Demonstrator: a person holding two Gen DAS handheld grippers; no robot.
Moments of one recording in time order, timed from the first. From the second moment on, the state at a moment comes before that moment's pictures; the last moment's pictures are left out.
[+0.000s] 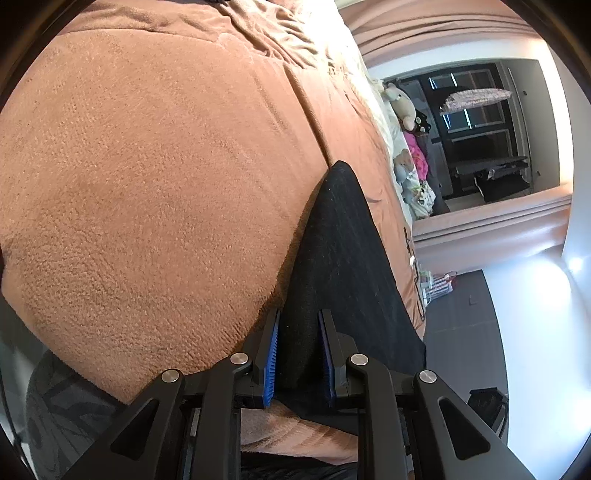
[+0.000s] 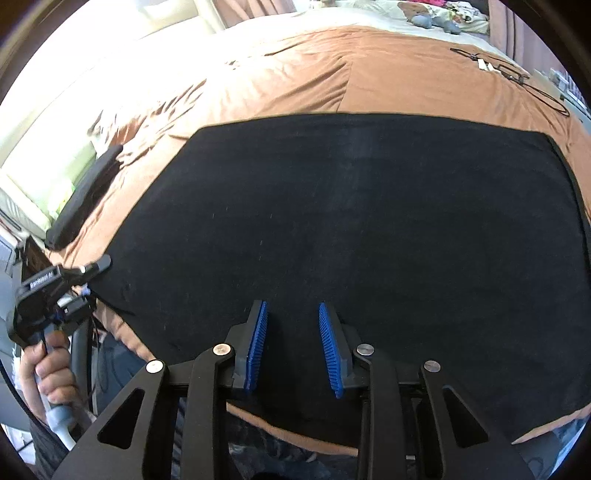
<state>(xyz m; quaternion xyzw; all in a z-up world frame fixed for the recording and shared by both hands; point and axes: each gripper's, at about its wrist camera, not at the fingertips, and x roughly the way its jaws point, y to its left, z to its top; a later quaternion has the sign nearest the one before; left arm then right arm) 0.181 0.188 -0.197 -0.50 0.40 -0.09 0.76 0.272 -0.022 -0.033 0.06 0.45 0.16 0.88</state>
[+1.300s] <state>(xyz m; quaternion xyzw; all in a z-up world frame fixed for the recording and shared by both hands) 0.196 0.179 -0.199 -0.52 0.41 -0.05 0.75 0.435 -0.004 -0.042 0.06 0.48 0.11 0.87</state>
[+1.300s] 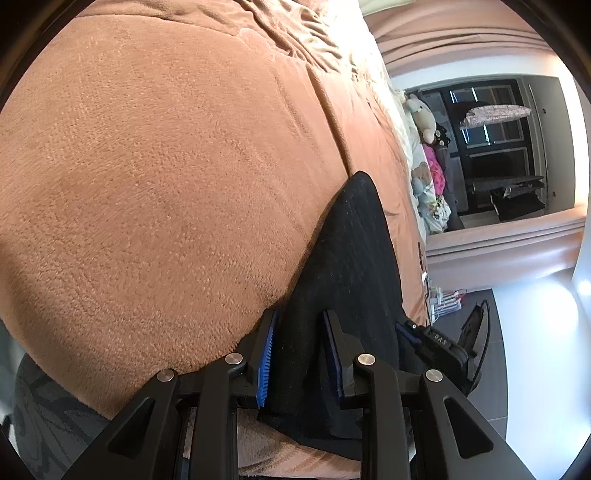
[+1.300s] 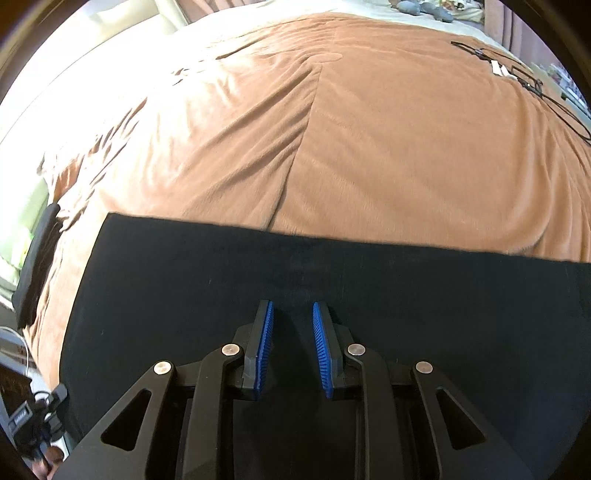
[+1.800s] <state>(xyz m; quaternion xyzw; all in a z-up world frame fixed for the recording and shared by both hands) 0.185 0.177 -0.170 -0.53 0.38 -0.08 0.76 0.366 0.010 -0.052 0.08 0.49 0.14 0.85</state>
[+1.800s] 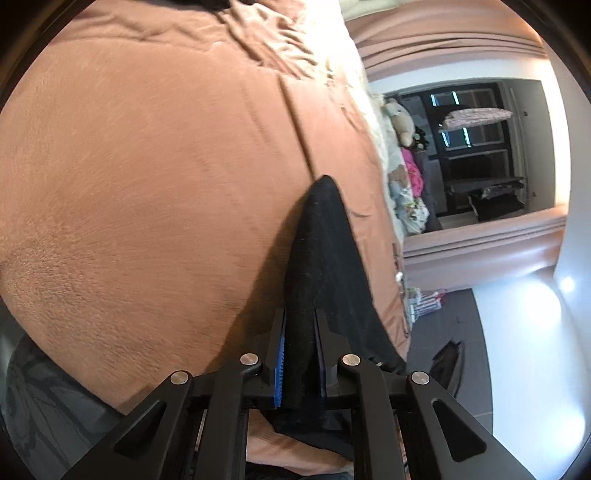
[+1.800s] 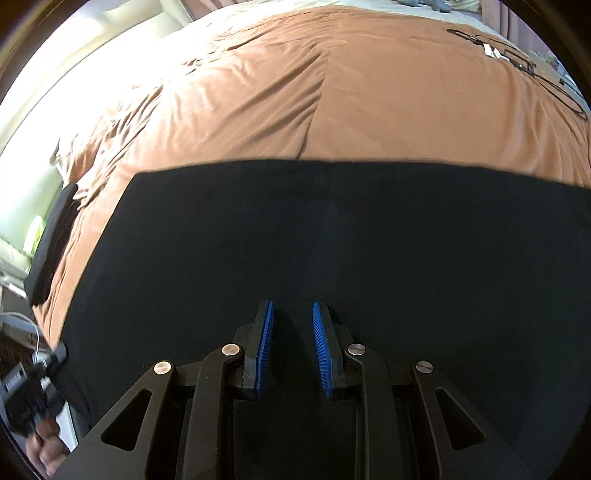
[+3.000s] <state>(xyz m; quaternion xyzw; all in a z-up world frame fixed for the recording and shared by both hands) 0.222 0.023 -0.009 -0.40 0.34 -0.26 0.81 0.209 -0.129 -0.041 0.24 0.39 0.15 0.88</state>
